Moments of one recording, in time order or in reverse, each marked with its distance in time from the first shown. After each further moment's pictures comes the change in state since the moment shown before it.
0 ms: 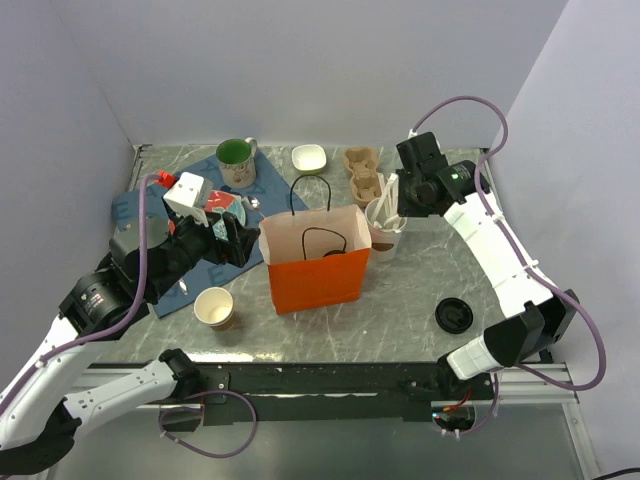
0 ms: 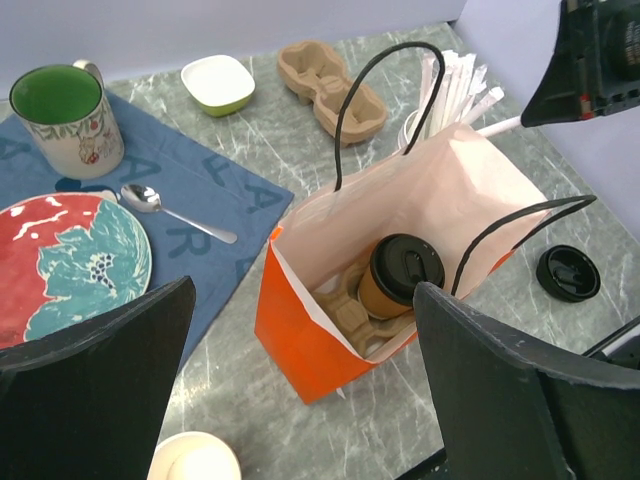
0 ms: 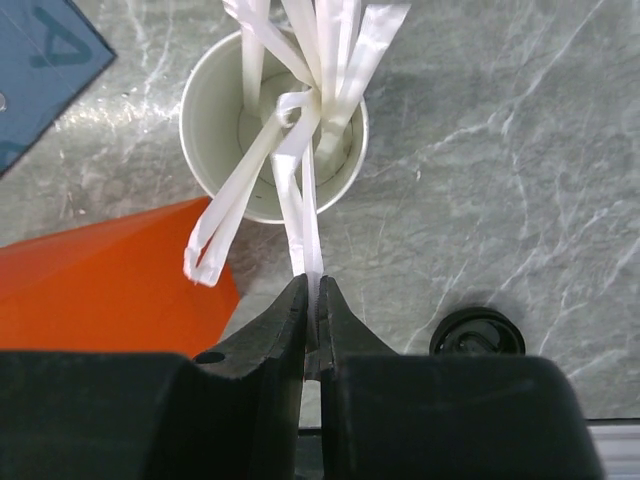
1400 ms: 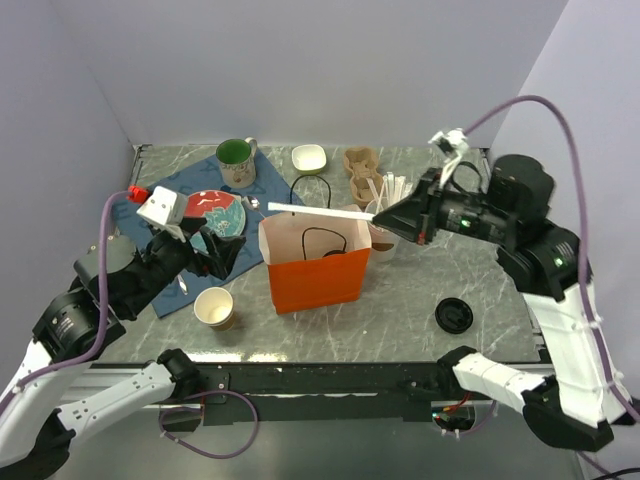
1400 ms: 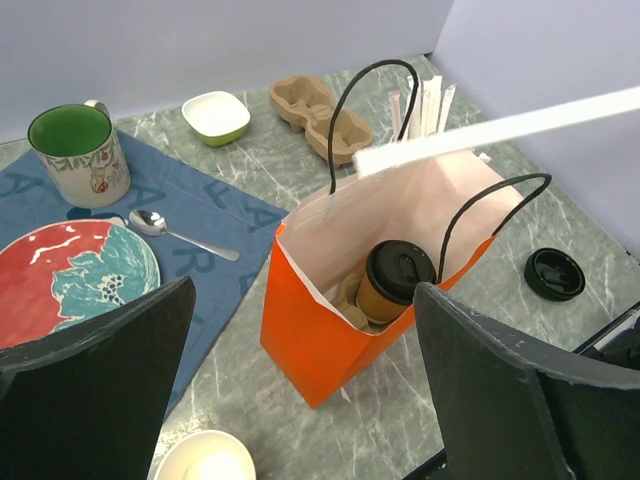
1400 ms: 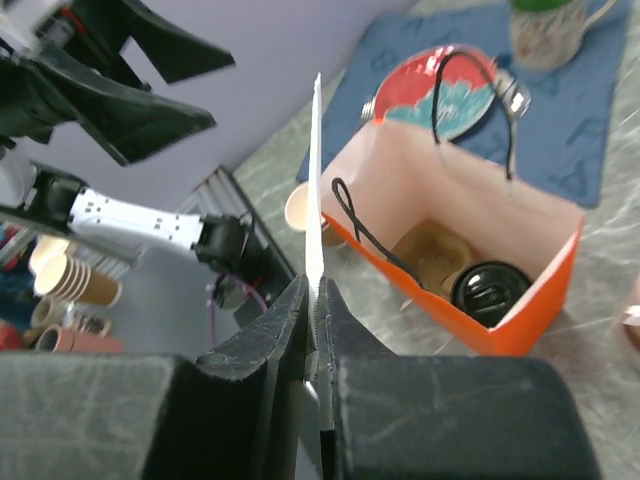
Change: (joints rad) left arm 0.000 -0.114 -0.016 -0.007 0.028 0.049; right arm 0.039 -0.451 0.011 0.282 -0.880 -0.060
